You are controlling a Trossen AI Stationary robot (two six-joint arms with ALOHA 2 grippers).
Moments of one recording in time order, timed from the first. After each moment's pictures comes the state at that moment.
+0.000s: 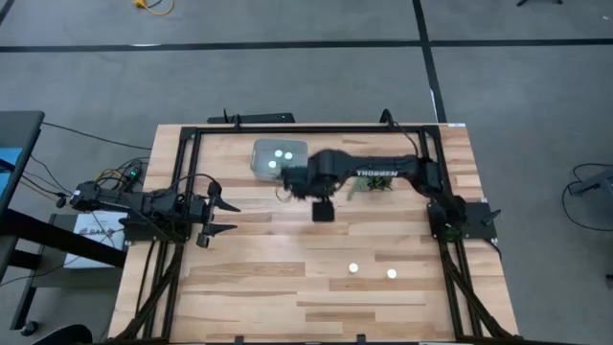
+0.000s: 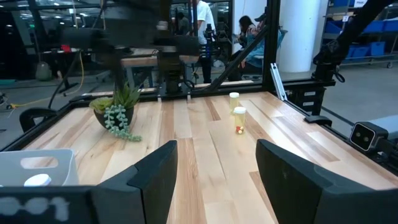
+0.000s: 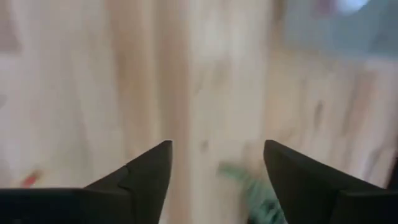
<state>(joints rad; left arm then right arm) -0.19 0.05 0.01 0.04 -0.06 0.04 -0.03 2.17 2.14 -1.48 0.10 -0.08</state>
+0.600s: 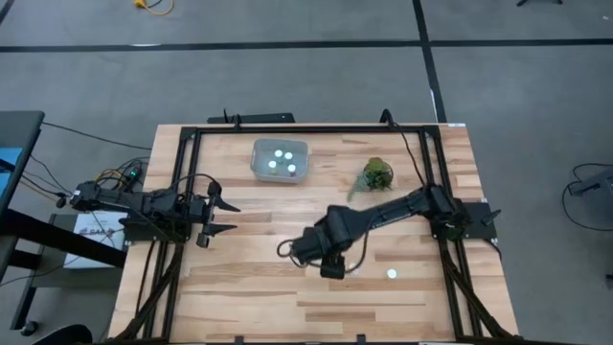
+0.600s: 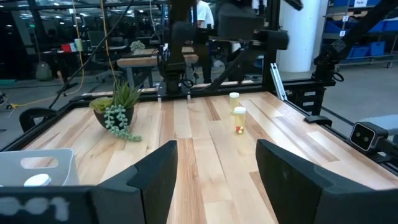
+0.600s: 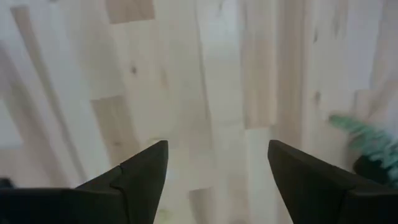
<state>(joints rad) -0.19 0.05 0.01 0.04 -0.06 0.04 0.33 2.17 2.14 -1.57 0.10 0.41</state>
